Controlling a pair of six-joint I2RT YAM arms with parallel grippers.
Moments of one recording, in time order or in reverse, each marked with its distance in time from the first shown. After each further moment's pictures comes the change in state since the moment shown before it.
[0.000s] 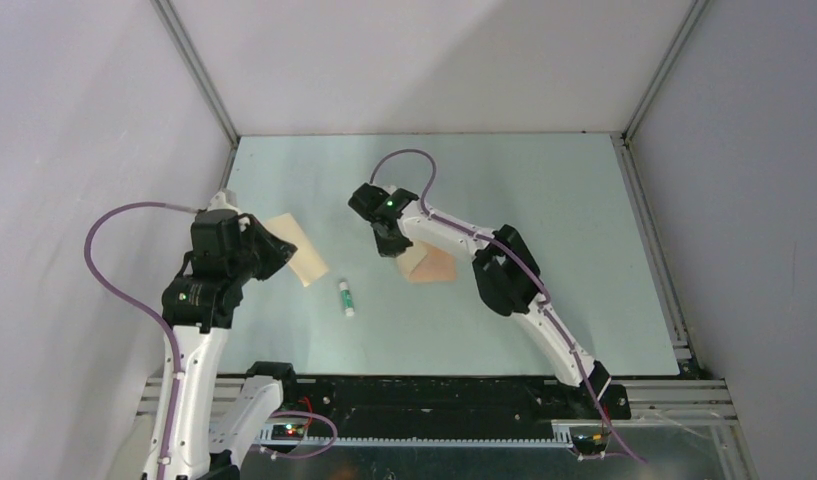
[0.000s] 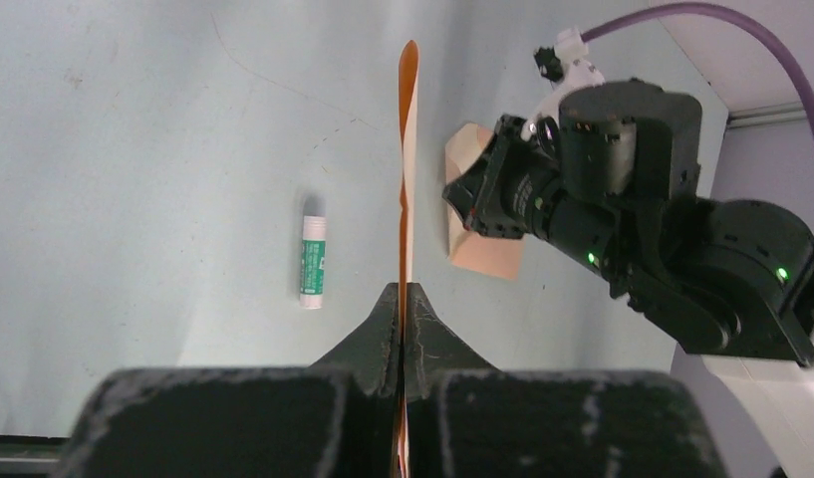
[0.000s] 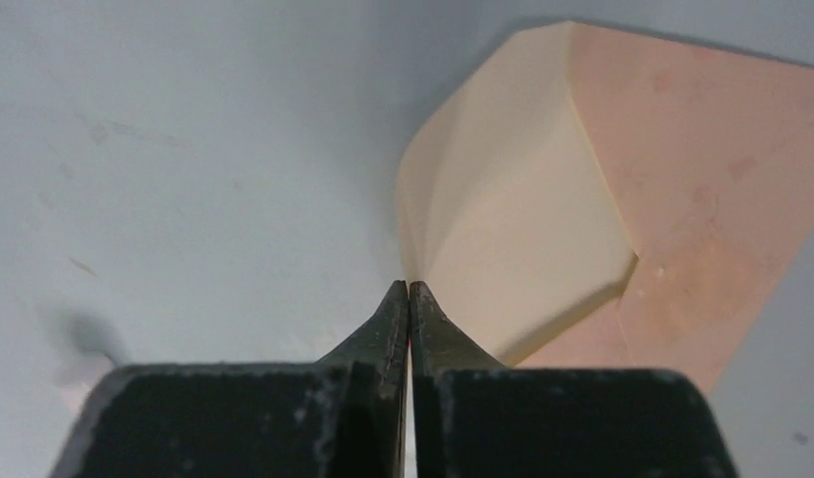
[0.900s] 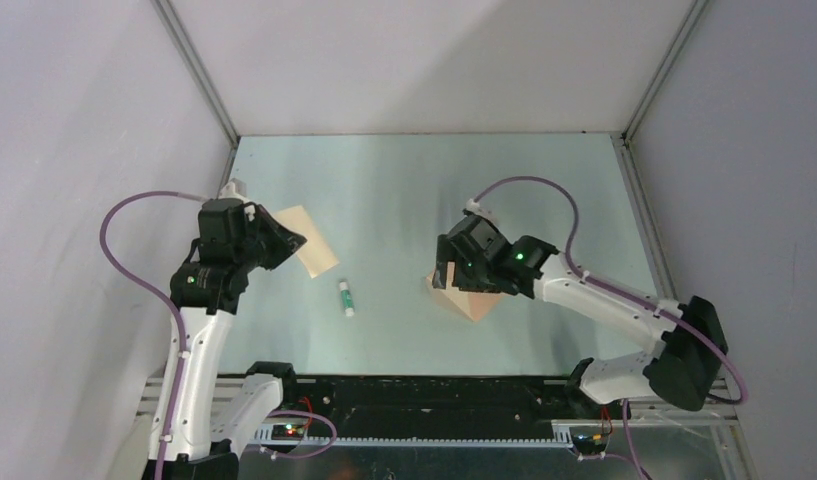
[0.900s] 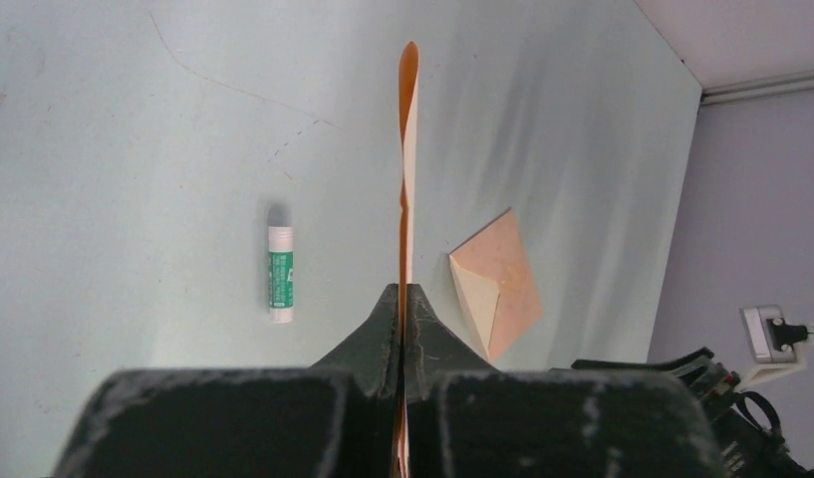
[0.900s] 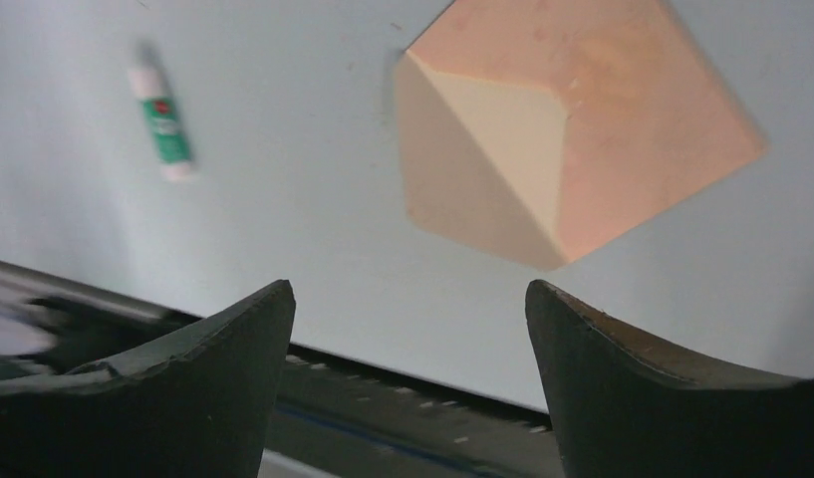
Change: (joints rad) left arm 0.000 0.072 -0.010 0.083 0.082 -0.002; right arm 0.020 -1.102 -1.130 0.257 -0.046 0.134
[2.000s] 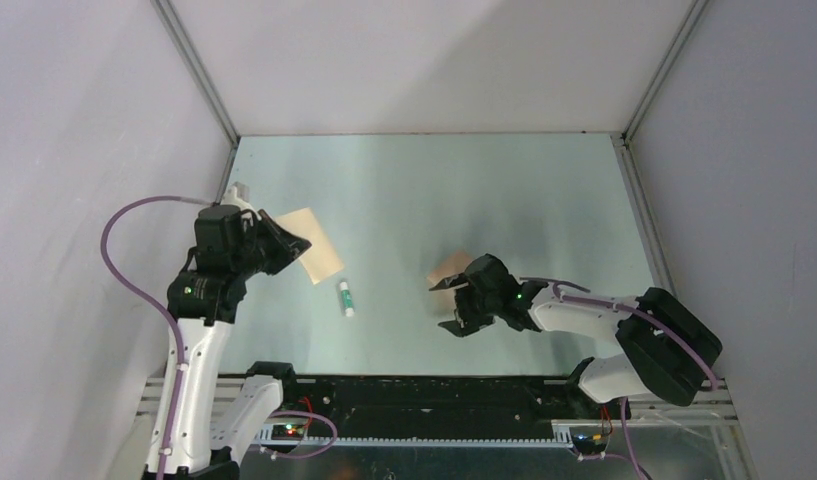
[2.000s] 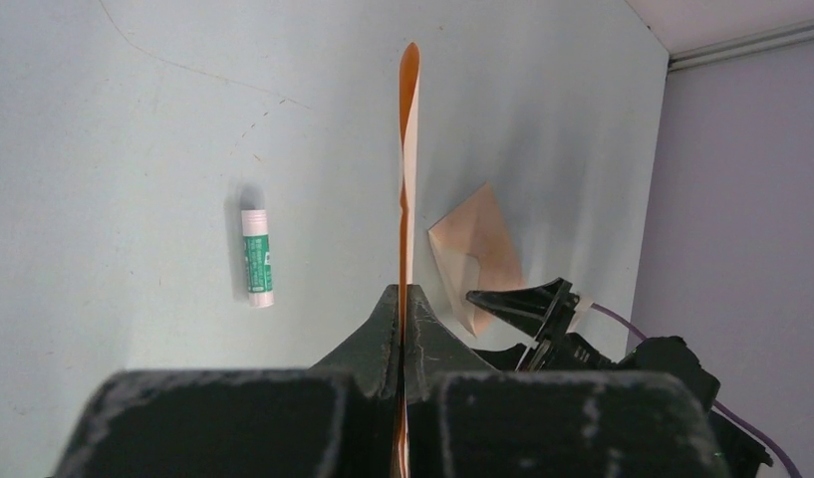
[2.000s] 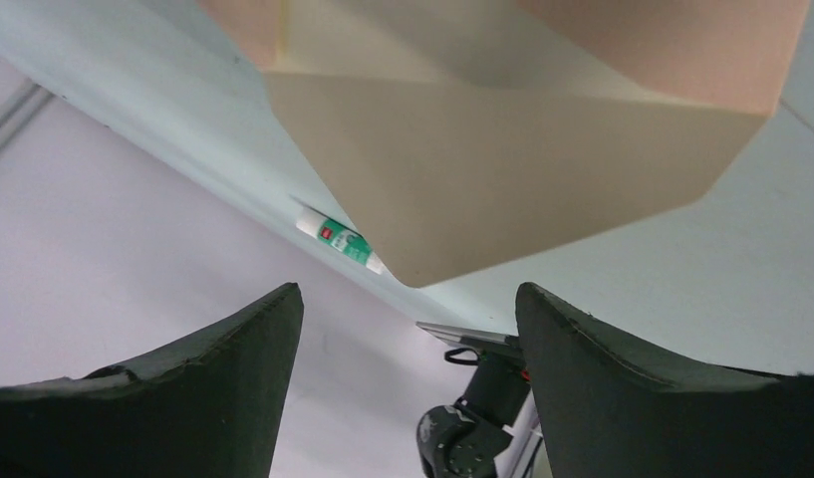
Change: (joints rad) left arm 0.000 -0.049 -0.012 -0.008 0.077 0.011; right arm -0.075 0.014 -0.538 0.634 -0.311 1.284
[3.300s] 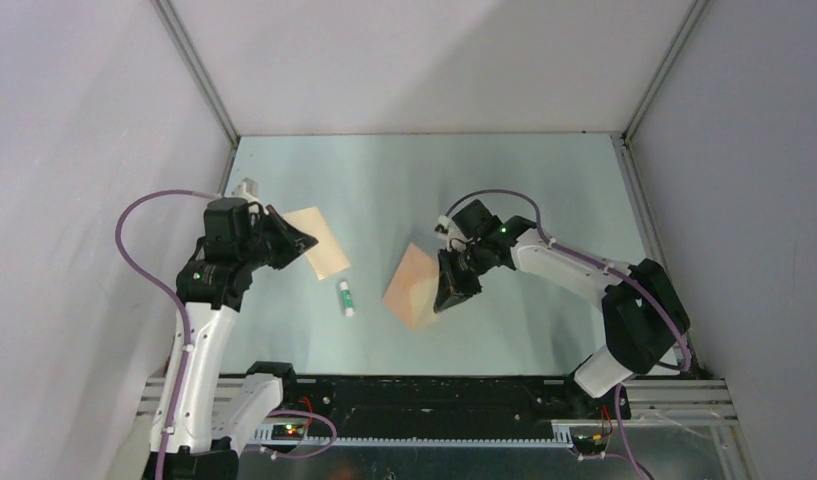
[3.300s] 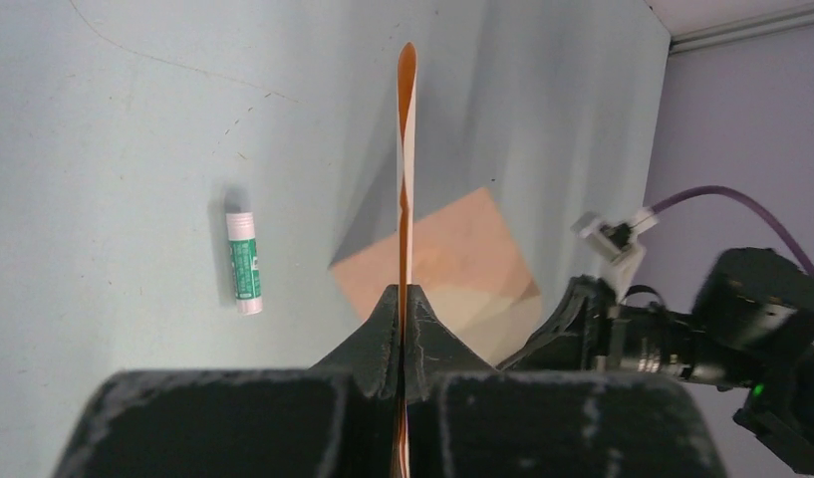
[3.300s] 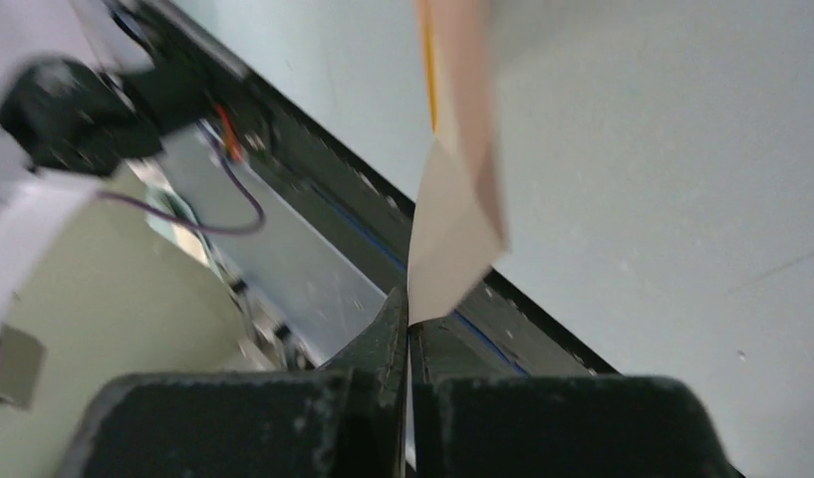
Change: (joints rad) left arm 0.000 0.059 -0.027 0.053 0.040 -0.003; right arm -0.146 0.179 0.537 -0.556 -0.492 -1.434
